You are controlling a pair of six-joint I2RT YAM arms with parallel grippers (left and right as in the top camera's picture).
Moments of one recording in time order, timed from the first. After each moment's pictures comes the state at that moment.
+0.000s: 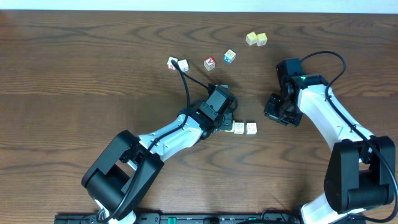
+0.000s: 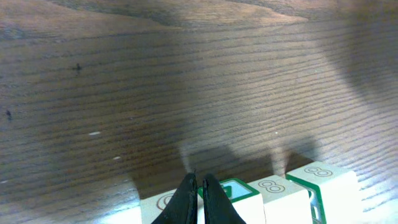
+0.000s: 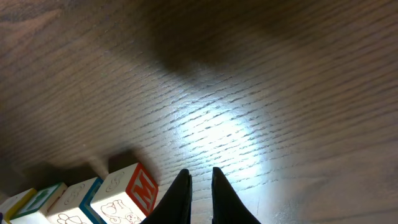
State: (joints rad) left arm -0.73 1.86 1.06 -0.18 0.04 -0.61; right arm 0.15 1.76 1.18 -0.93 -0.01 0.61
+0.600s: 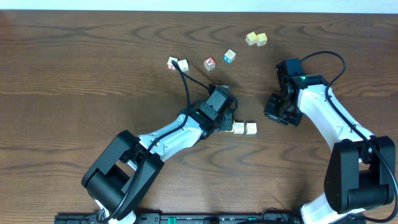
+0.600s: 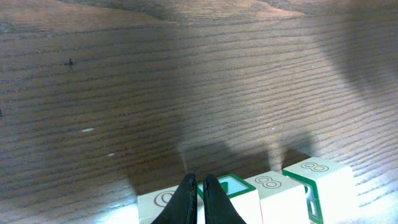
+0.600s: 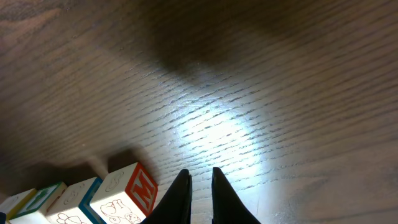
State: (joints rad) left arm -0.73 1.86 1.06 -0.19 0.06 -0.61; right arm 0.15 1.76 1.18 -0.93 -0.01 0.61
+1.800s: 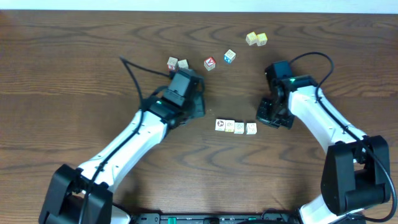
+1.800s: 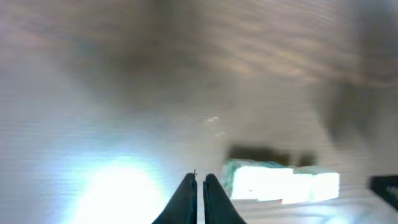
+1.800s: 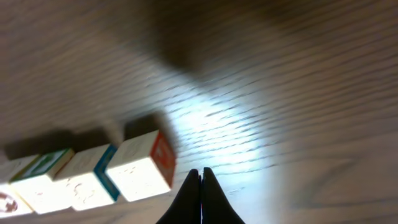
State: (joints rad) left arm -0.50 1.57 1.07 -0.56 0.07 -0.67; right arm 0.25 1.76 1.18 -0.96 -0.02 0.61
